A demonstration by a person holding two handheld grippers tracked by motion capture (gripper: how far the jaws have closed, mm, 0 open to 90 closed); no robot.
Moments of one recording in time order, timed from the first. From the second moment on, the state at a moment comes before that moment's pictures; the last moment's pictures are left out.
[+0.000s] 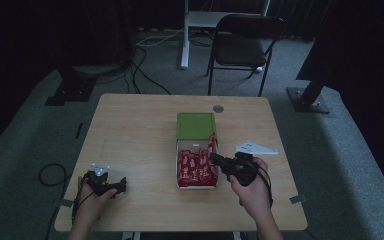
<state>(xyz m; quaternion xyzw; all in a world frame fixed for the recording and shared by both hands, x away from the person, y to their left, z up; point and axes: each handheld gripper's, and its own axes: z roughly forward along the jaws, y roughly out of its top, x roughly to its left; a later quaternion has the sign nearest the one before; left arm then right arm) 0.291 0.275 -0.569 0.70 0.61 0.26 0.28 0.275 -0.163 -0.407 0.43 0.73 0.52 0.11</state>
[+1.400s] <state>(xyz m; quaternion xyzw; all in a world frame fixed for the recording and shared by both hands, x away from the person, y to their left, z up) 0.291 0.275 -0.569 0.70 0.61 0.26 0.28 0.305 -0.293 -0.494 0.58 0.66 0.44 0.19</state>
